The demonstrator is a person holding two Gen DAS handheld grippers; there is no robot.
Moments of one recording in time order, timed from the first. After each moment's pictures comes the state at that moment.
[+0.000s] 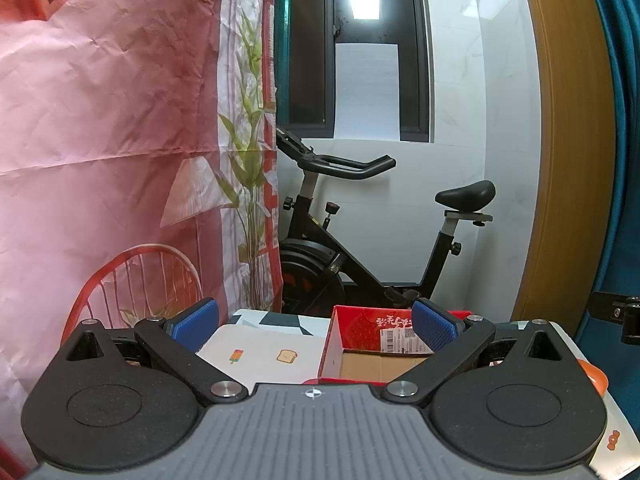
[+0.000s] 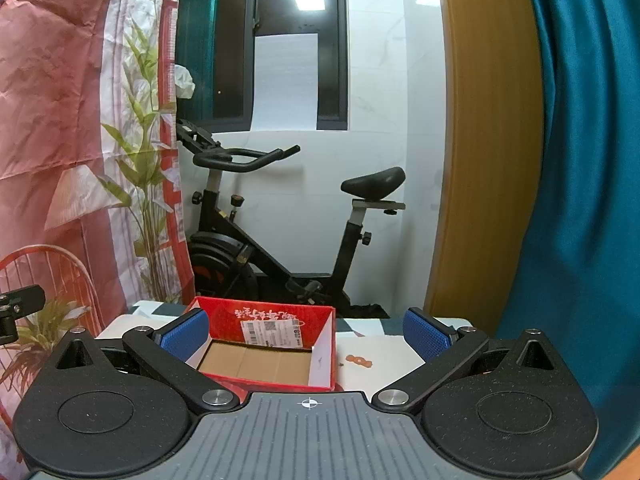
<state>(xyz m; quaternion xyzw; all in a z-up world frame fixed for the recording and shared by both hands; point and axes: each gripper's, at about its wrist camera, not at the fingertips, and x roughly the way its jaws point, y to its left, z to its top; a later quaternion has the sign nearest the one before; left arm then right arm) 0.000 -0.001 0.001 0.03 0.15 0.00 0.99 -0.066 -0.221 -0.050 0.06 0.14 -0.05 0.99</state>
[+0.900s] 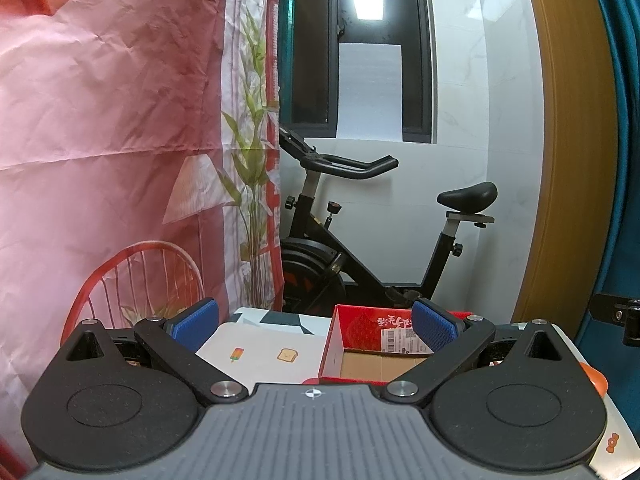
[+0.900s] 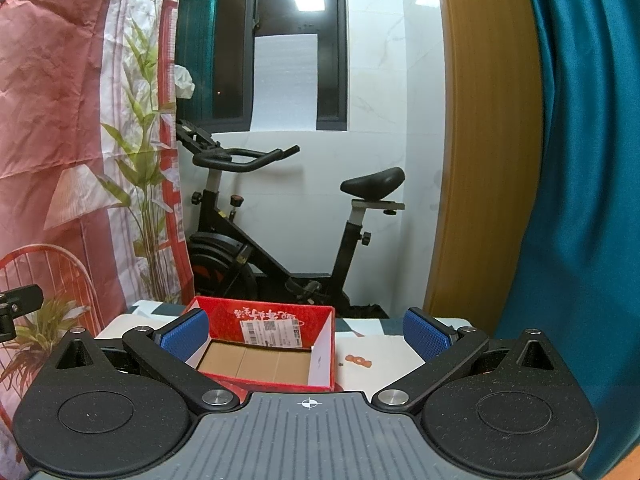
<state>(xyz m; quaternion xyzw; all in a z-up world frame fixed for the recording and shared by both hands) -0.002 0.002 0.000 0.02 0.15 0.01 0.99 -0.067 -0.221 -0.049 0.06 0.14 -0.05 0.99</state>
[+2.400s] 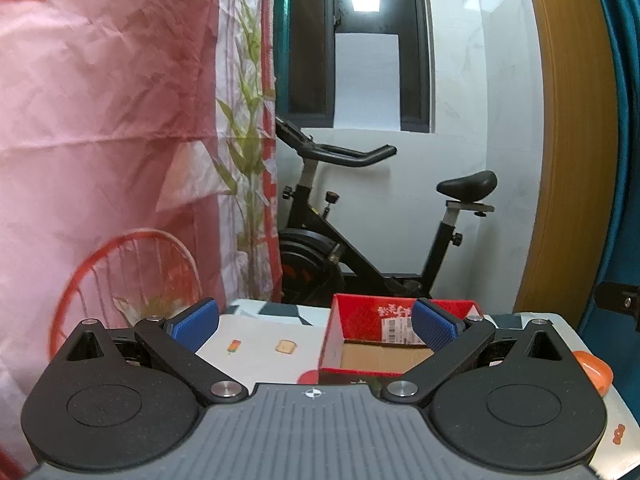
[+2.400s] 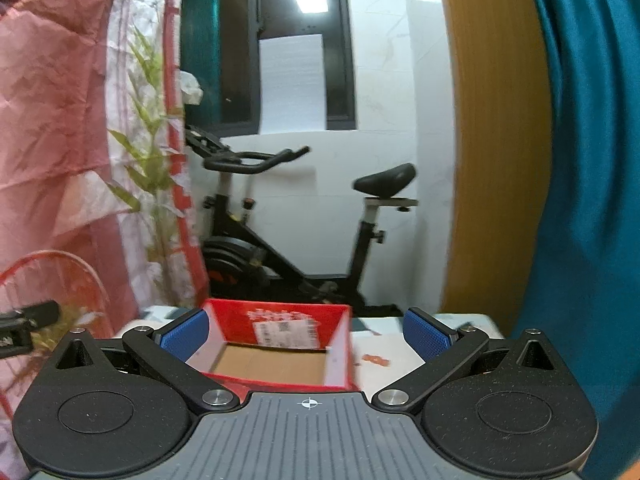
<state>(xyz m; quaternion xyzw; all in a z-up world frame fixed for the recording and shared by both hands) 0.012 -0.001 -0.017 0.02 0.16 0.00 0.99 -0.060 -0.231 -0.063 0.08 0.13 -0.02 0.99</state>
